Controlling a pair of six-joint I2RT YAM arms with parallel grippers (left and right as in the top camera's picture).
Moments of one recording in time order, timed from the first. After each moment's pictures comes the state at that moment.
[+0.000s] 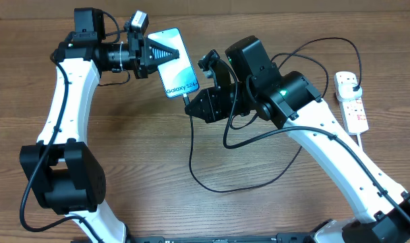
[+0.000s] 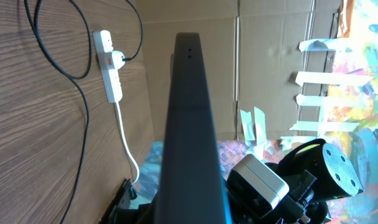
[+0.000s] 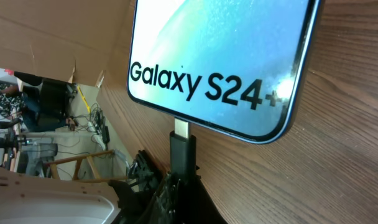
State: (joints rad) left arm 0.04 1.91 1.70 -0.83 1.48 -0.44; right arm 0.59 1.62 1.61 -0.88 -0.65 0.37
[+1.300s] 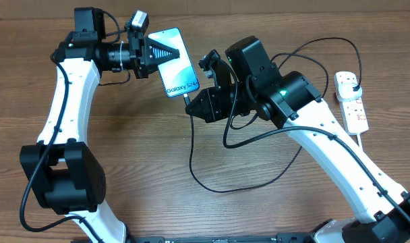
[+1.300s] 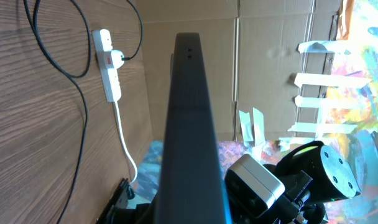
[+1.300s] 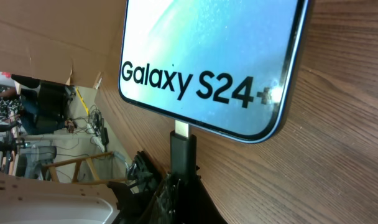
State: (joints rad) left arm 0.04 1.91 1.70 -0.81 1.48 -0.47; right arm 0.59 1.62 1.61 -0.88 -0.64 0.38
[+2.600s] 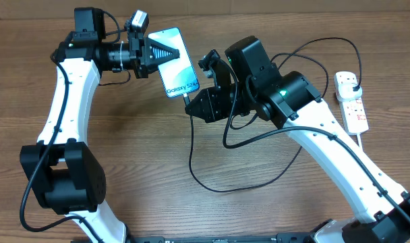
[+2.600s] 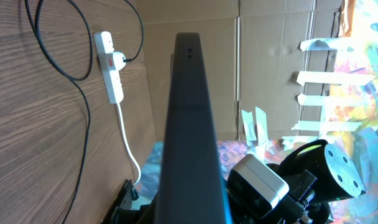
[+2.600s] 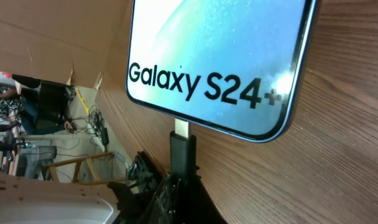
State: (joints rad) left arm 0.04 1.91 1.70 -0.81 1.48 -0.45; right arm 0.59 1.62 1.61 -0.88 -0.64 0.38
